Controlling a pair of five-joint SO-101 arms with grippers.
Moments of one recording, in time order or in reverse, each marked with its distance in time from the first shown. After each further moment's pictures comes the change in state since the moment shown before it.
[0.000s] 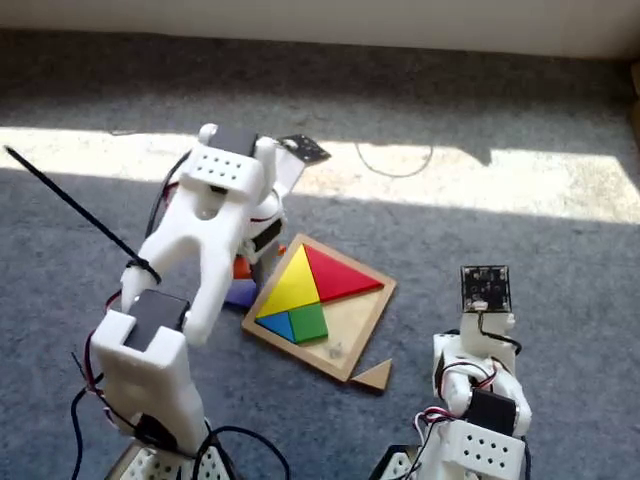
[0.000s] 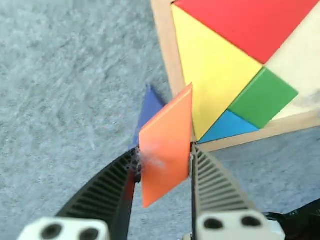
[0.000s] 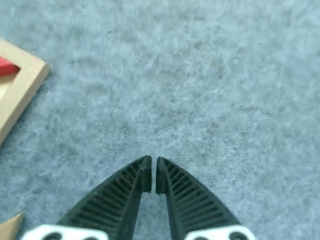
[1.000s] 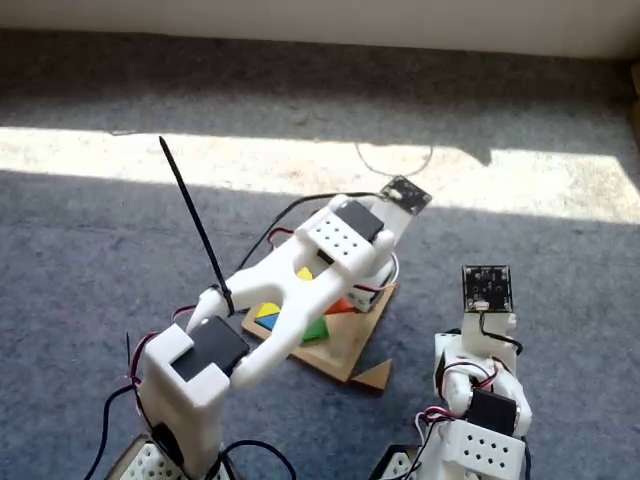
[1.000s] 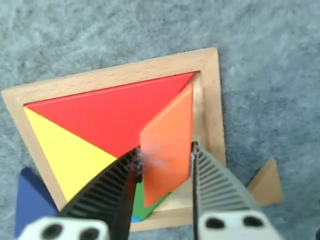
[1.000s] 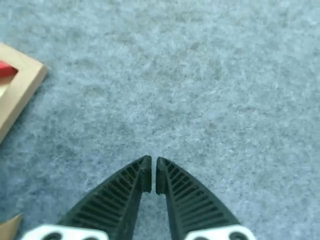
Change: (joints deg) left arm 26.0 0.7 9.1 -21.5 30.1; right arm 0.4 0.0 0.0 -0.2 0.0
